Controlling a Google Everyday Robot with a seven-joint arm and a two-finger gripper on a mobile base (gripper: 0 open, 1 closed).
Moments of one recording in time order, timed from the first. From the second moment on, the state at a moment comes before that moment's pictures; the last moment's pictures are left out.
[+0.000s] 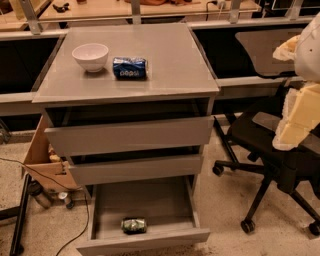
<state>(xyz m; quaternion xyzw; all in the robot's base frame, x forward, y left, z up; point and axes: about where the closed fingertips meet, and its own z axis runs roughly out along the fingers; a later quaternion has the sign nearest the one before) 0.437 -0.210 0.999 -0.60 0.77 -0.06 0.19</state>
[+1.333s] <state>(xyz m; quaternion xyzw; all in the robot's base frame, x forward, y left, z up) 0.406 -0.111 0.886 -0.75 0.64 -0.04 0.18</state>
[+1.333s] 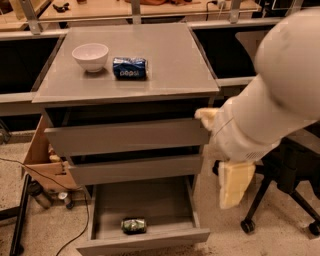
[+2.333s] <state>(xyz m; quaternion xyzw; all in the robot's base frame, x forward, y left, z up) 0.425 -0.025 0.762 -0.86 0.49 -0.03 0.17</state>
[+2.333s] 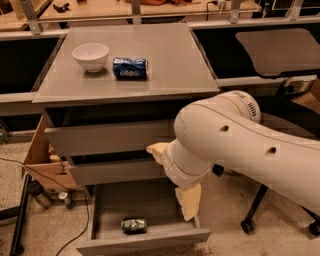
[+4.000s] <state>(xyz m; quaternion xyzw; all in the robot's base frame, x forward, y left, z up) 0.510 0.104 0.491 -0.93 0.35 -0.02 0.15</state>
